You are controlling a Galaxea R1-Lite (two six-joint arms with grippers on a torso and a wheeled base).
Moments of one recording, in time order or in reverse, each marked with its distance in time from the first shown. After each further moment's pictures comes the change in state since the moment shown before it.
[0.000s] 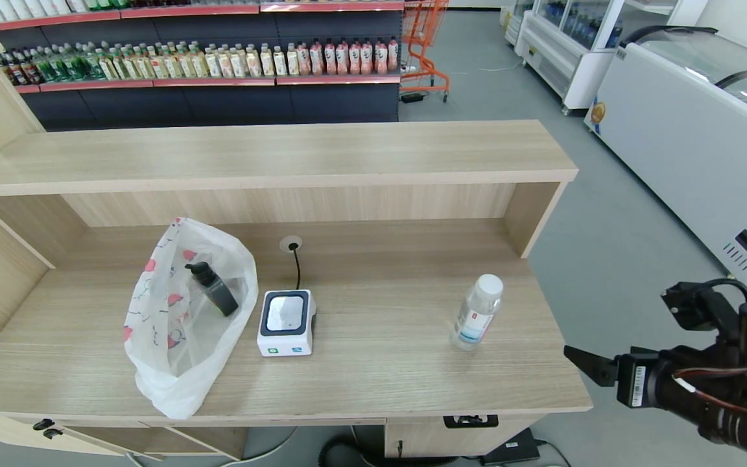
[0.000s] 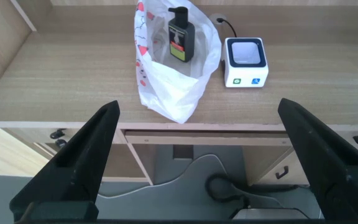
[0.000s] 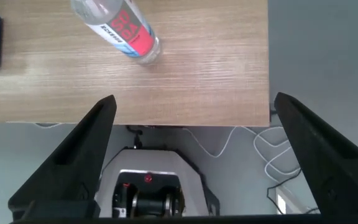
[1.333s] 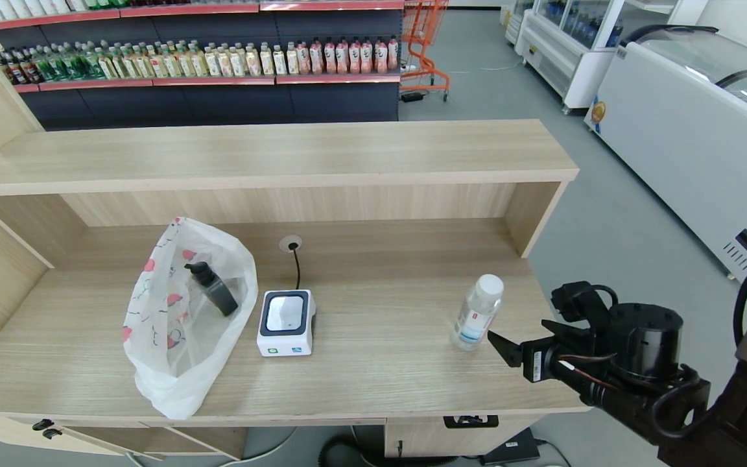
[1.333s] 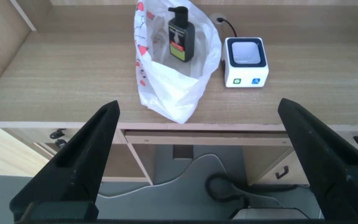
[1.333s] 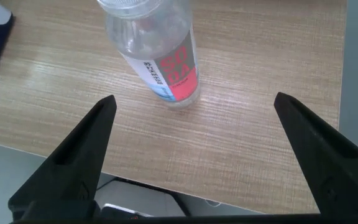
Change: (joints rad) left arm 0.000 0.000 0.000 0.000 0.000 0.000; right arm 0.081 0.533 -0.055 -0.623 0.036 -0.139
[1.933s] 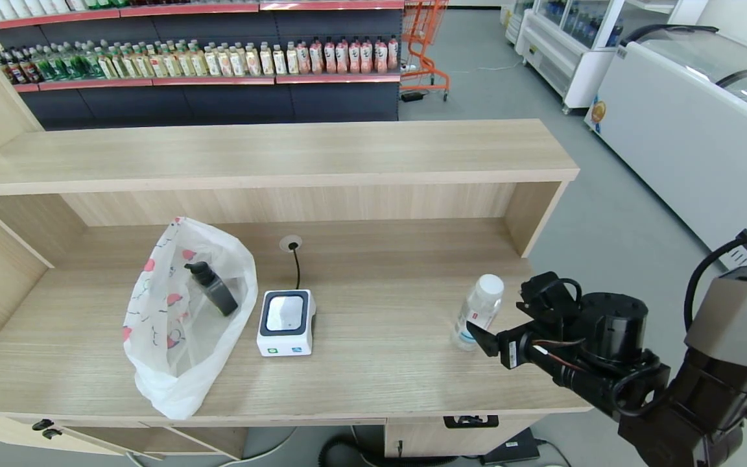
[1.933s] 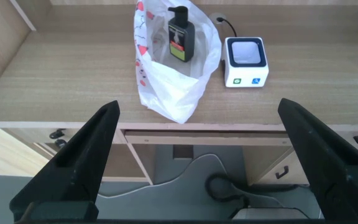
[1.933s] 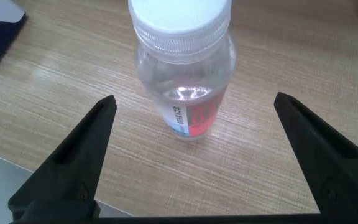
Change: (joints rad) left arm 0.000 0.000 0.000 0.000 0.000 0.000; right arm 0.010 0.102 -0.125 -0.041 0.062 -0.130
